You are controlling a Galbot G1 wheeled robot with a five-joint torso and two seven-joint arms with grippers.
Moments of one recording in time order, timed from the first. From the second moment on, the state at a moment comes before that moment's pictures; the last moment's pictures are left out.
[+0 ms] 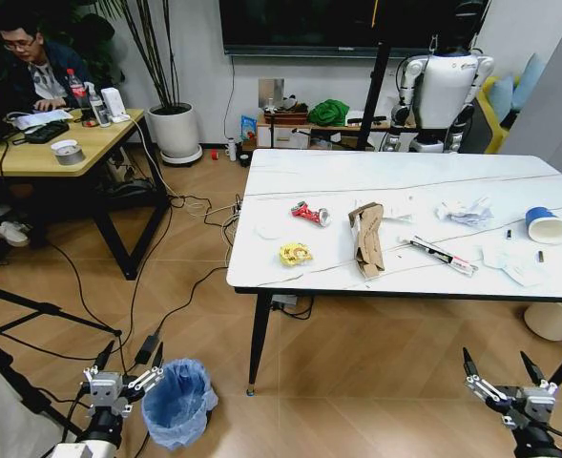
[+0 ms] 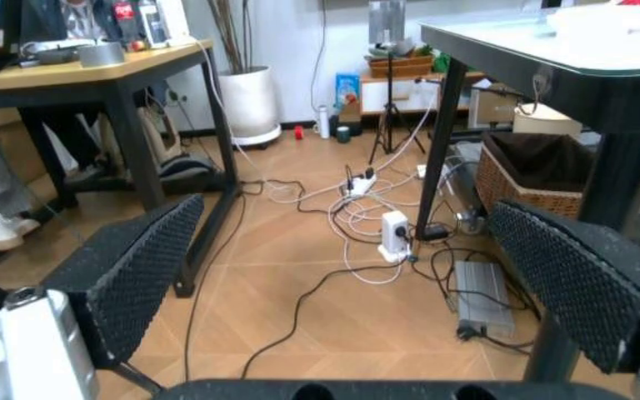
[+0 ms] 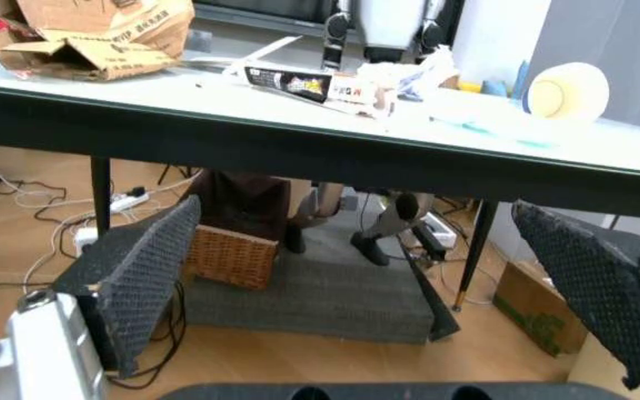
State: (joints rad) left arm 1.86 -1.33 -0.74 -2.02 -0.22 -0.27 0.03; right arm -1.83 1.39 0.95 1.88 0.29 0.40 -0.21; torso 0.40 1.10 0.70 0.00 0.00
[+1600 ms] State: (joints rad) left arm 1.85 -1.38 -0.77 -2.00 -0.20 -0.31 -0.04; right arm -1.78 1.43 0.92 1.83 0.31 0.40 -0.22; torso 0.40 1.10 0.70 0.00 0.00
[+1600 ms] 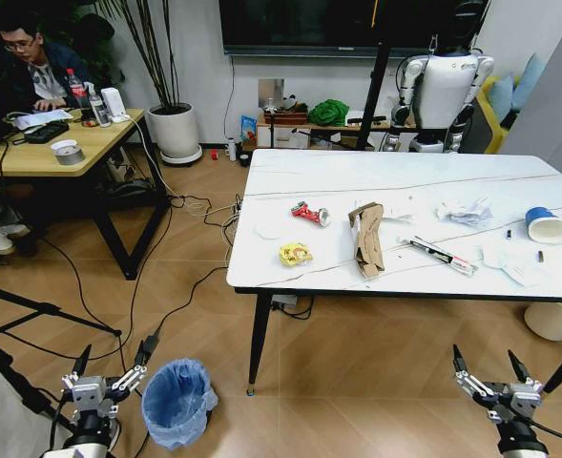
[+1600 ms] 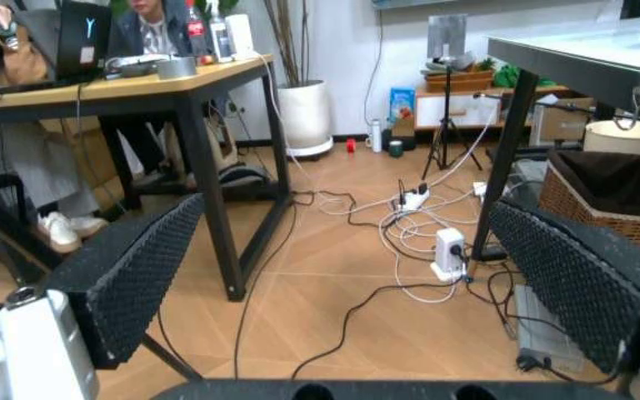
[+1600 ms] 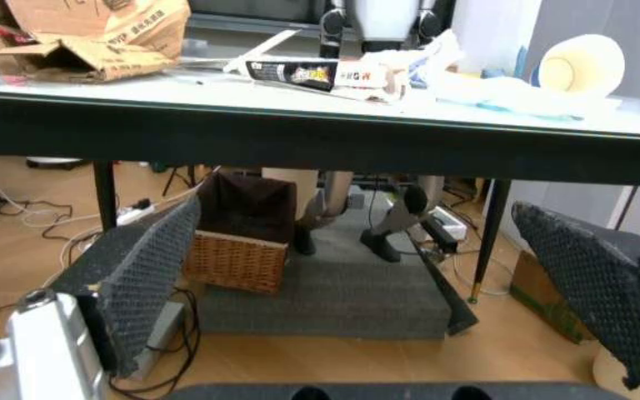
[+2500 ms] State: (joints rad) left arm 1.86 -1.26 -0.78 -1.92 -0.31 -0.31 0.01; right arm -1.79 1.39 0.95 1.83 0.32 0.44 -0.24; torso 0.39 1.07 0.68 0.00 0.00
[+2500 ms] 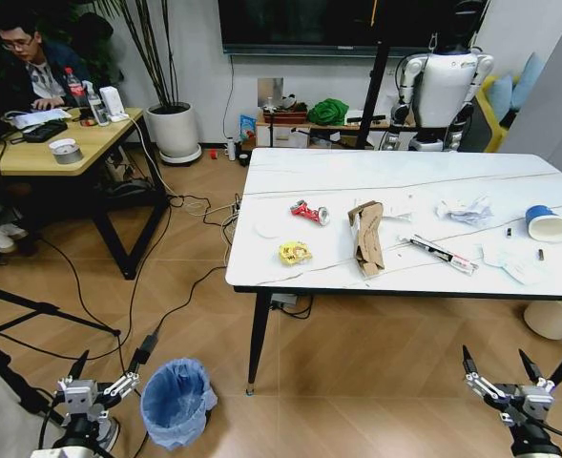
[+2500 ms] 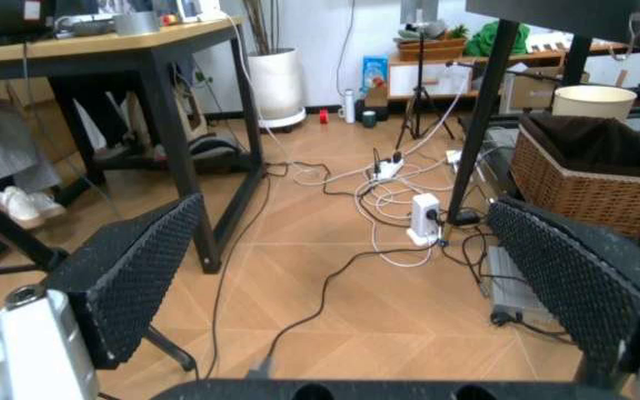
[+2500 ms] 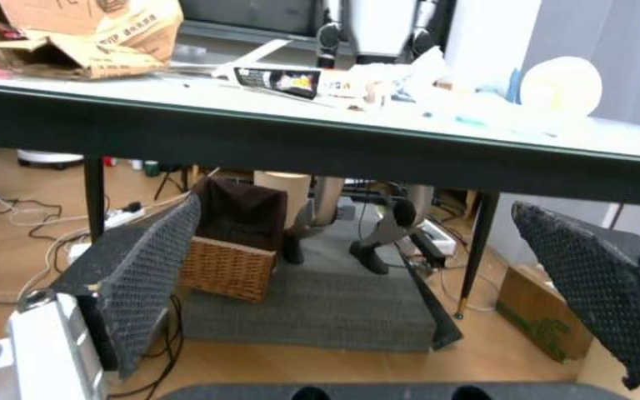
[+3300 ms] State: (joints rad) left arm 1.85 -1.31 -0.78 -1.91 -0.31 -0.36 0.01; right arm -1.77 1.41 0.94 1.83 0.30 0.43 -0.24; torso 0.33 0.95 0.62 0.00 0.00
